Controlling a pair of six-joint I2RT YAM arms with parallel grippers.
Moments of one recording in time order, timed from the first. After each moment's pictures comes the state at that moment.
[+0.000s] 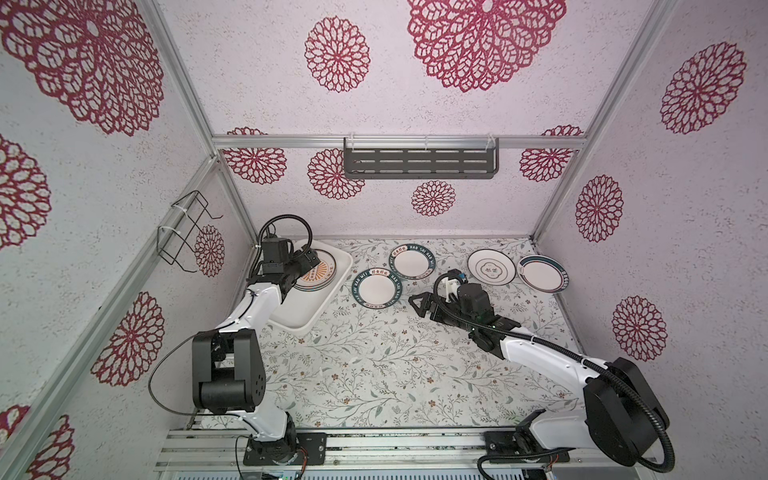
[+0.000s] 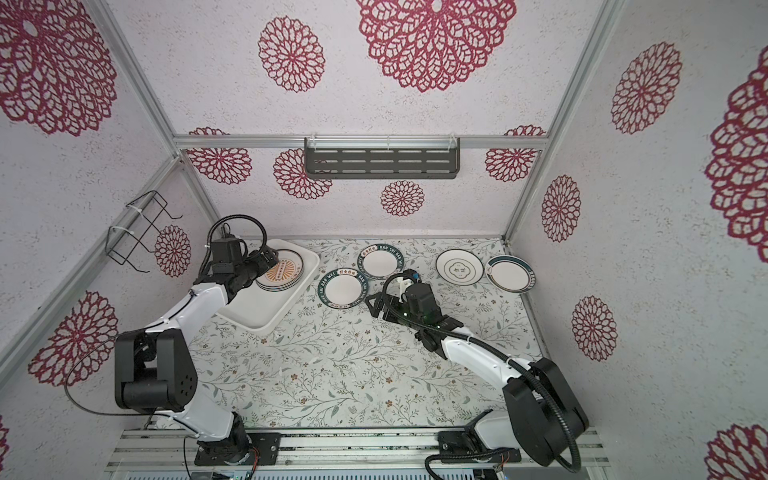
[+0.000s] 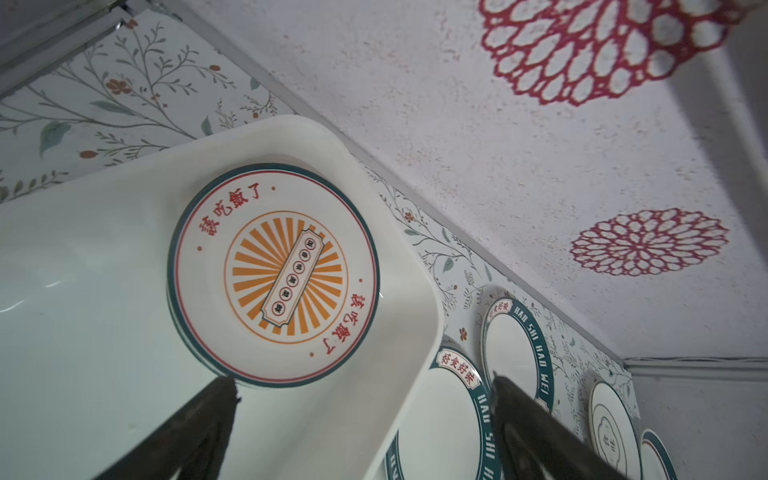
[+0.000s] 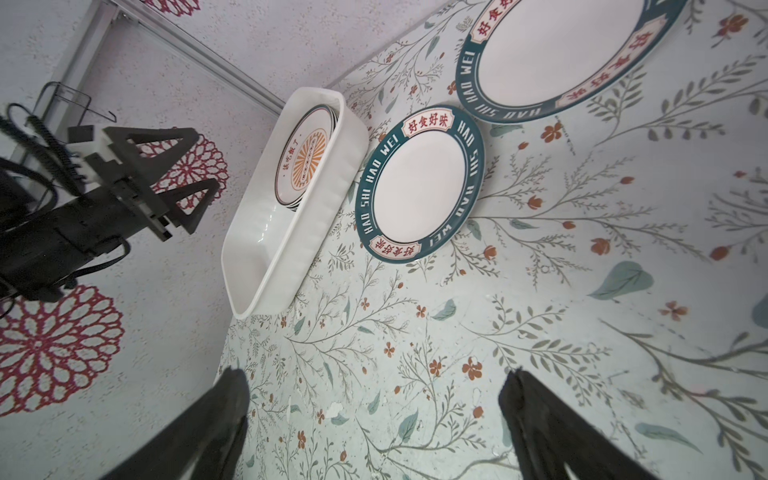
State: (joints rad) left arm 0.02 1.60 1.15 -0.11 0.12 -0.60; right arm 0.59 1.35 0.77 0.11 -0.20 0.78
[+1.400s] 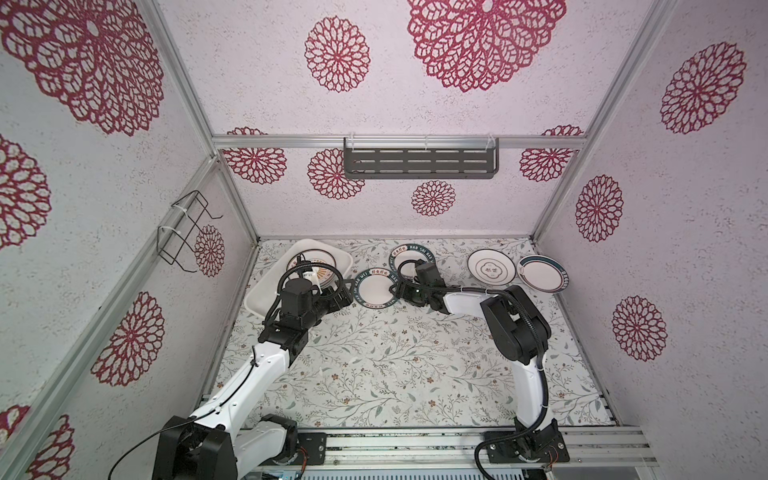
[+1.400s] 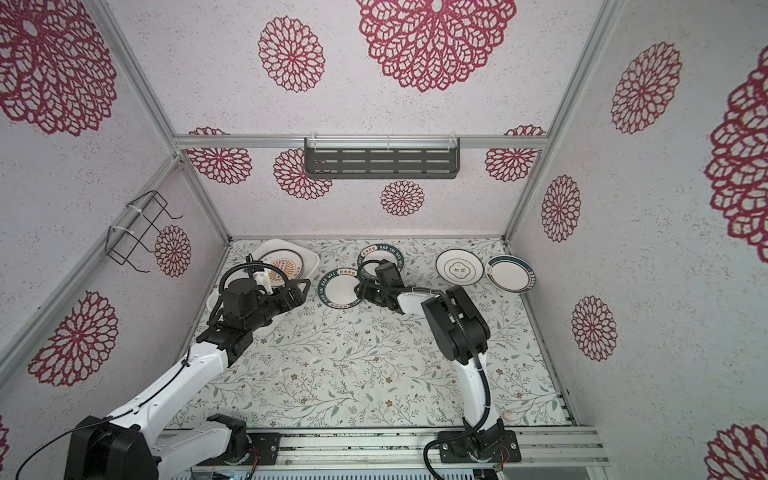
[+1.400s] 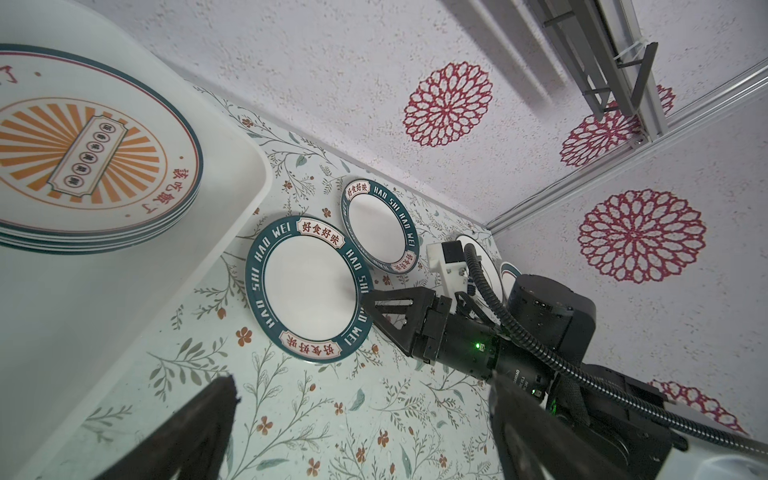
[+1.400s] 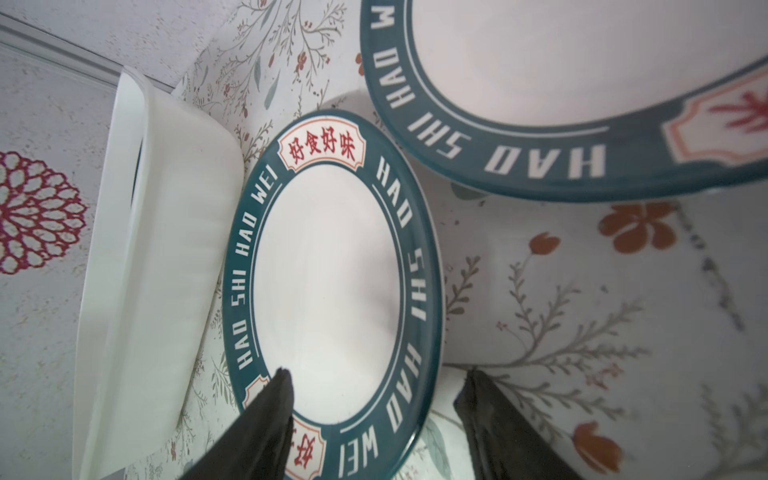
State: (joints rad) left arm -0.27 1.13 0.71 0.03 0.17 -0.63; right arm 0.55 2.14 1.34 0.12 -0.25 0.79
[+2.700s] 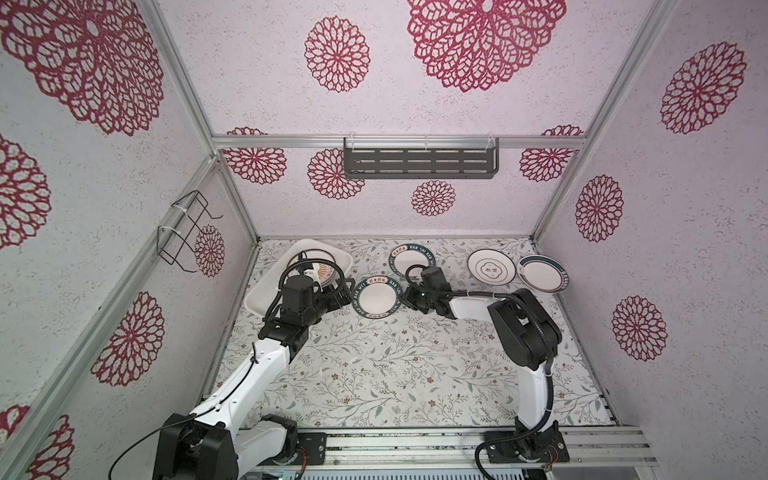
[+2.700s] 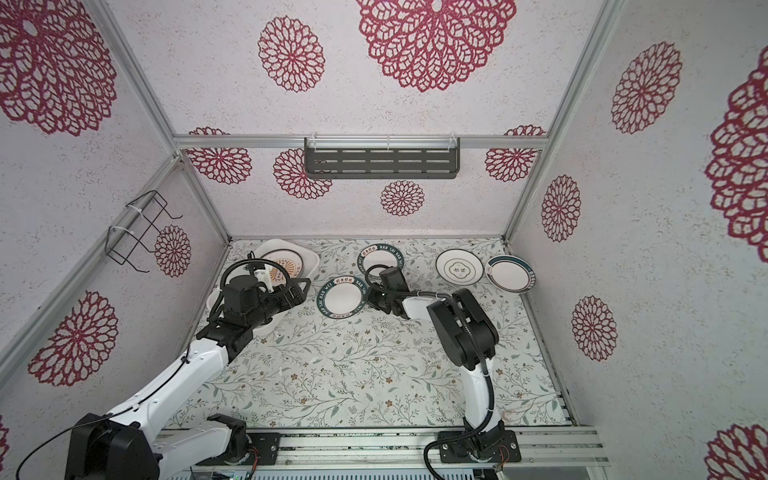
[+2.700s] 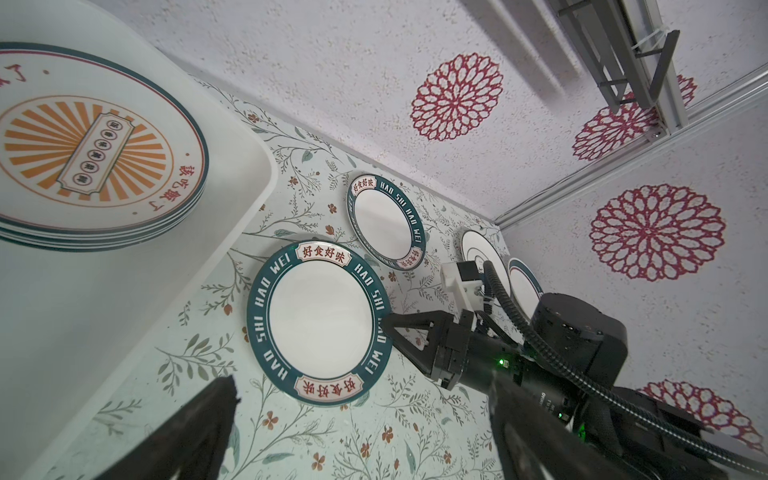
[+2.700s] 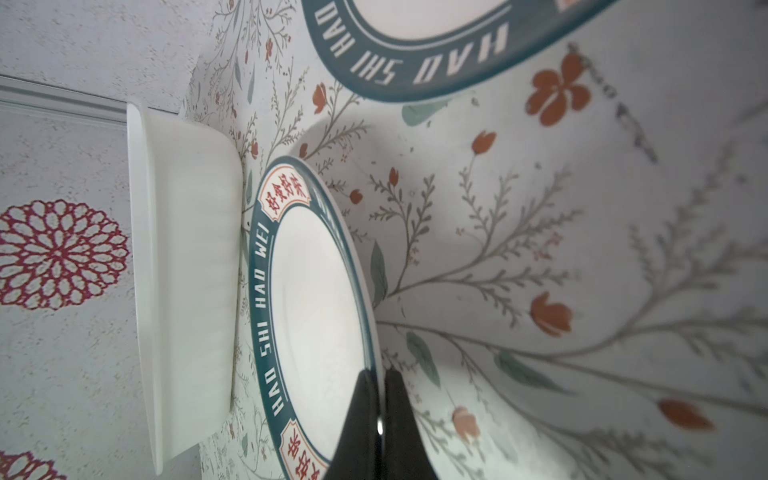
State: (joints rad) left arm -0.27 1.16 0.76 -0.02 0.17 -0.61; right arm 0.55 2.02 1.20 0.12 -0.28 0.96
